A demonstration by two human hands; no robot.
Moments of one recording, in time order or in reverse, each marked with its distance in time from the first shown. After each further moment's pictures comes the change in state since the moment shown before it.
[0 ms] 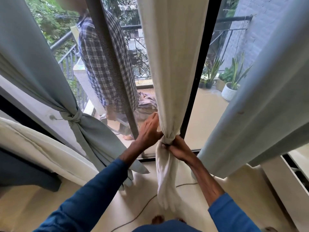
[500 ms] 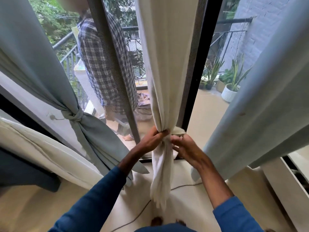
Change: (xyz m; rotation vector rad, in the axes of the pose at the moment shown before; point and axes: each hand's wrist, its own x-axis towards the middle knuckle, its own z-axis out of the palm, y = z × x) left_hand -0.027 0.025 -0.003 -0.762 -0.150 -0.213; right_hand -0.018 0.001 -0.026 0.854 -0.242 -0.025
